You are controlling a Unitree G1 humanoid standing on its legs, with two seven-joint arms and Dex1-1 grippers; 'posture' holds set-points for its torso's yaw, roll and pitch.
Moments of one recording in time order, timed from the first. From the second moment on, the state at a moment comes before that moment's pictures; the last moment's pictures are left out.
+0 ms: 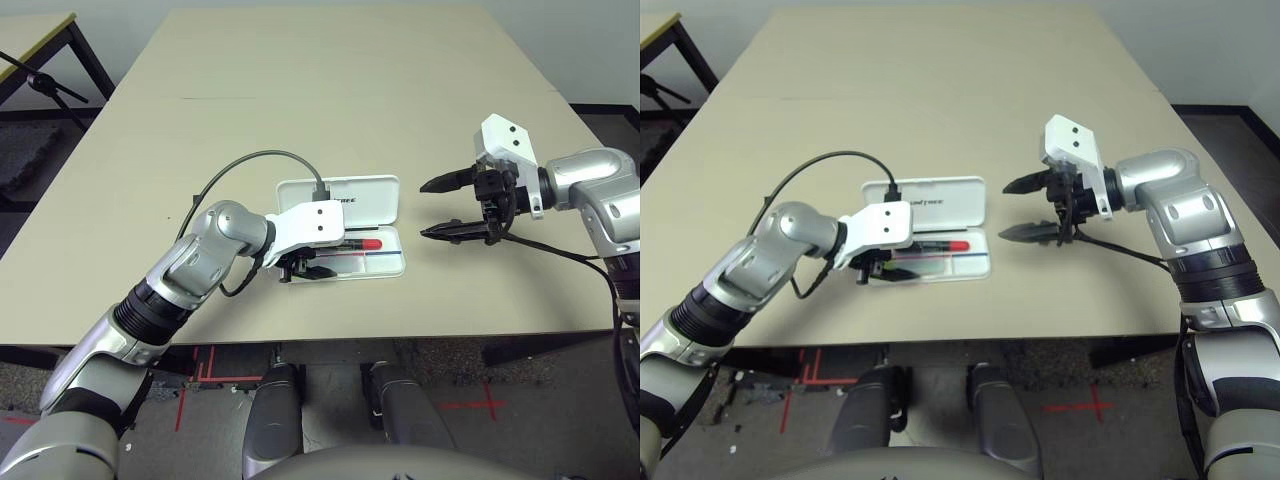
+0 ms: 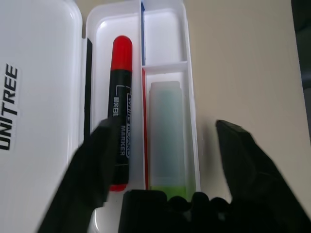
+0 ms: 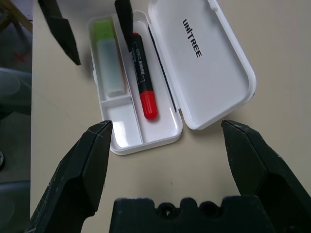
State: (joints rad) left arm -0.62 0.66 -0.49 -0.23 -0.01 0.56 -1.15; right arm -0.71 -0.79 0.17 0.15 0.27 0.43 1.40
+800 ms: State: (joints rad) left arm -0.55 0.95 -0.06 -0.42 -0.35 0.63 -1.25; right arm -0.69 -0.81 0.17 0.14 0.27 0.49 1.37
